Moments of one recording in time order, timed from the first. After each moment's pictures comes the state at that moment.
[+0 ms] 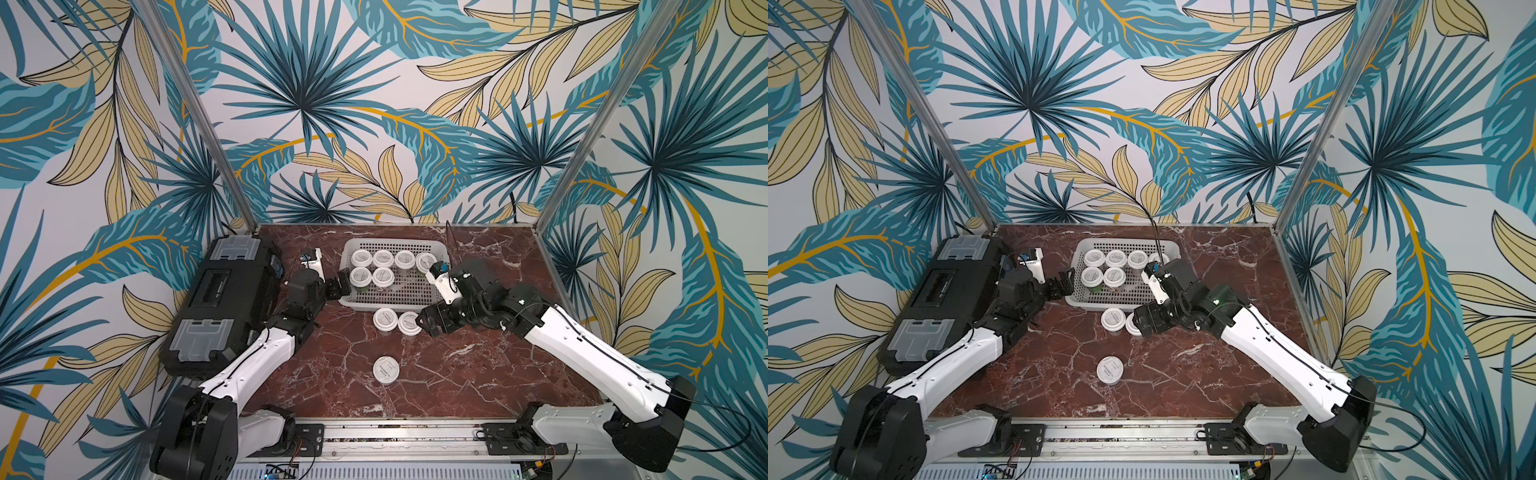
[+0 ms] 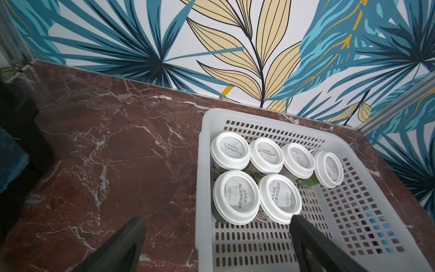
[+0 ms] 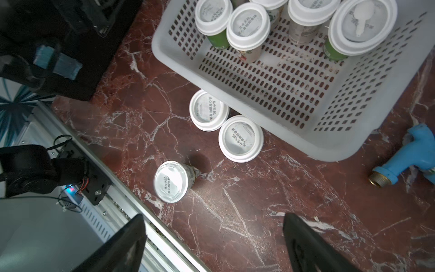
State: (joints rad) left arm -0.25 1.20 0.66 0.19 -0.03 -0.41; right arm 0.74 1.30 1.30 -0.96 -0.05 0.32
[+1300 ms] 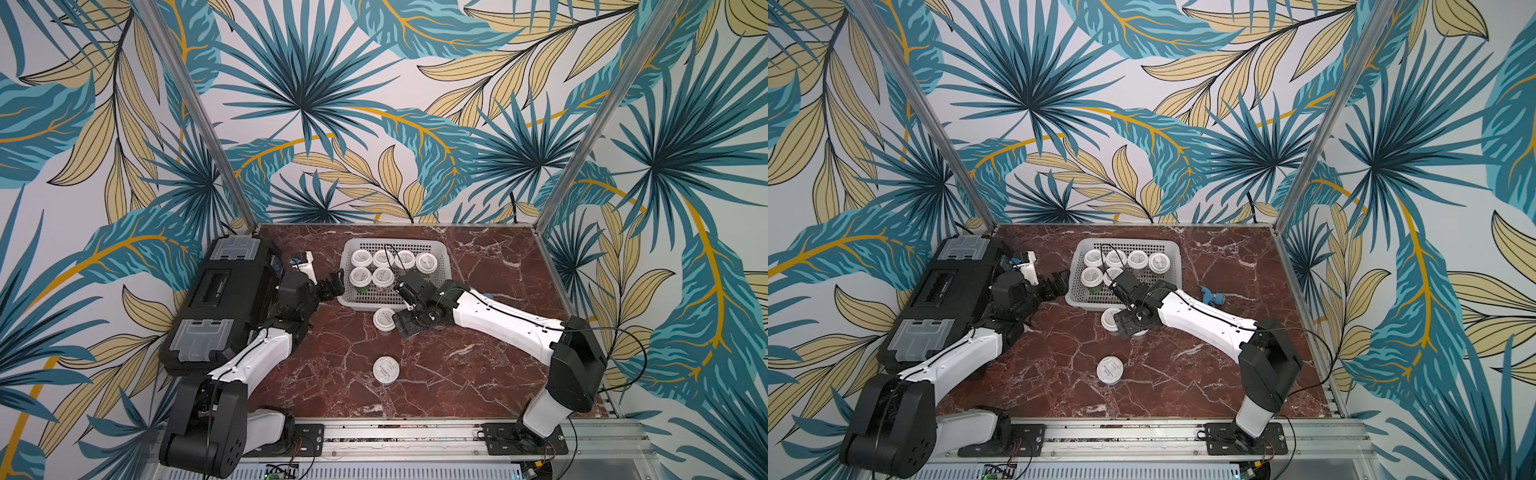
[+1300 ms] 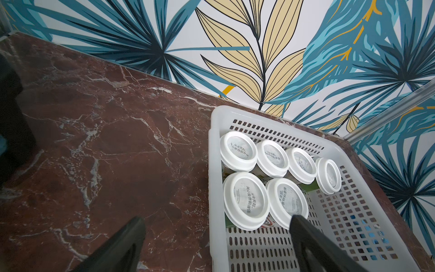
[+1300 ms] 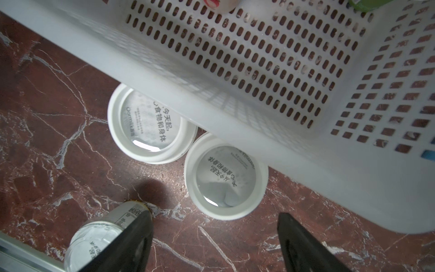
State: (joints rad) left arm -0.16 1.26 0.60 0.32 0.09 -0.45; right arm 0.83 1.70 1.36 -0.87 0.15 0.40
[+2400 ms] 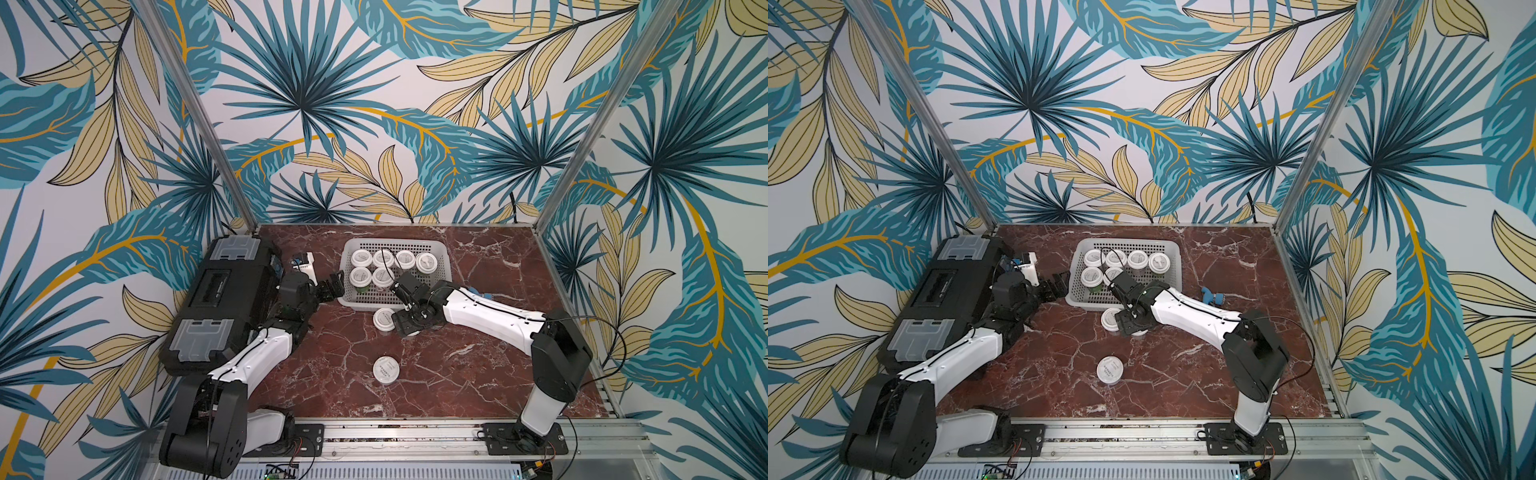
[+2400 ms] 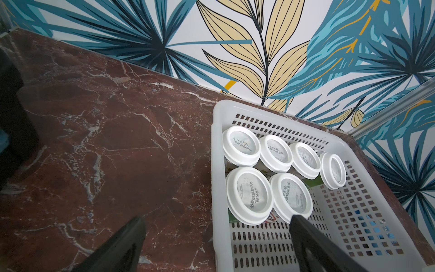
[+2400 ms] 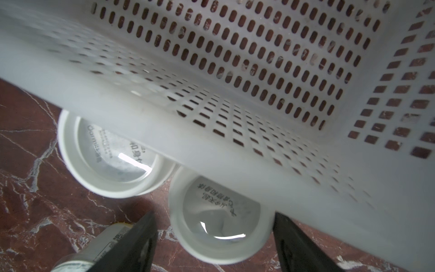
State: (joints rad) left arm -0.16 1.26 0.60 0.30 0.09 -0.43; right arm 0.81 1.78 1.36 -0.83 0.14 0.43
